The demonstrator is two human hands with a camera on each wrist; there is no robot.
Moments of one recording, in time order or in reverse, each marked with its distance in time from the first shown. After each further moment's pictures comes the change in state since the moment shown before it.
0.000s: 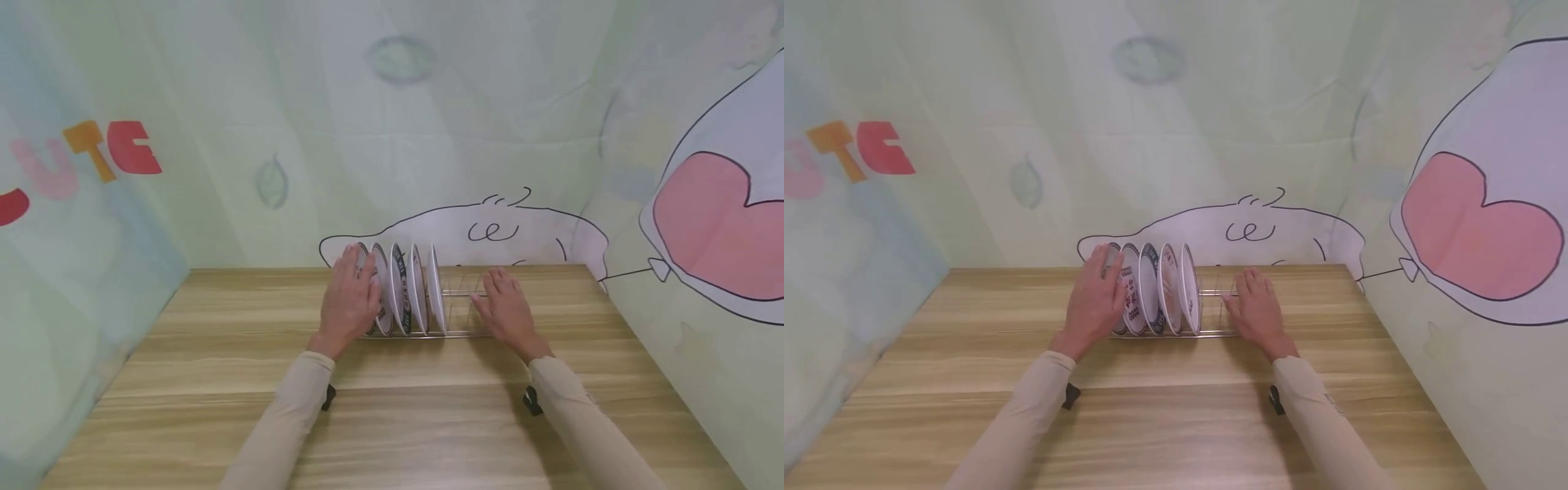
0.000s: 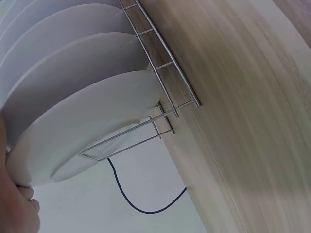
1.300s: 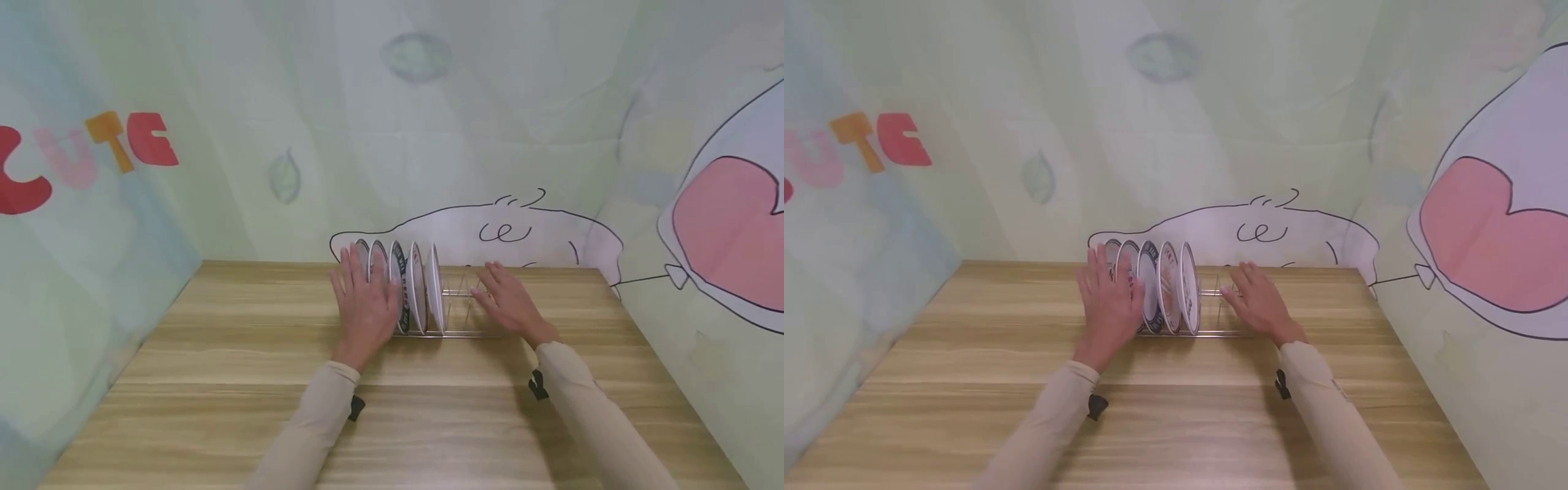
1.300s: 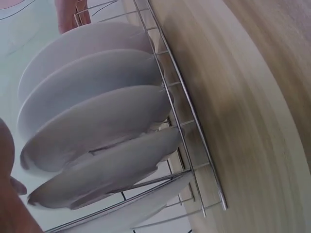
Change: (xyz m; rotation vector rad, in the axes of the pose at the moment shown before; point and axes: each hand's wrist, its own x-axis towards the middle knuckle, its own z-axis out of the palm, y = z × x) left_hand -0.012 0.035 -0.005 -0.042 0.010 -0.293; right_hand 0.021 0.001 -0.009 0.147 -0.079 -0.124
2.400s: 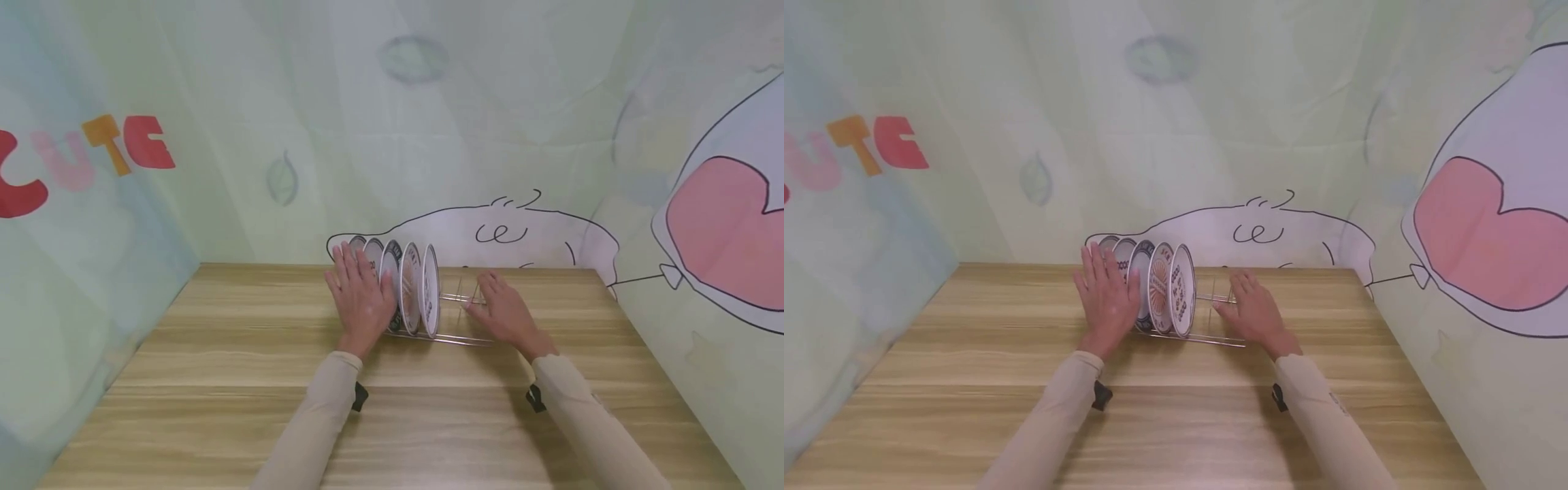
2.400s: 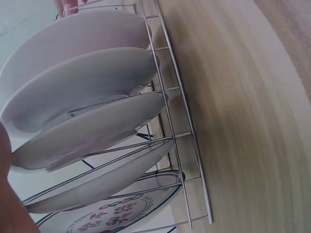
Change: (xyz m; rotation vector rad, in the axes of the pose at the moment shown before) left_hand 0.016 -0.003 0.019 0.053 0.071 -0.106; right_hand -0.011 -0.014 0.004 -0.071 -0.012 0.035
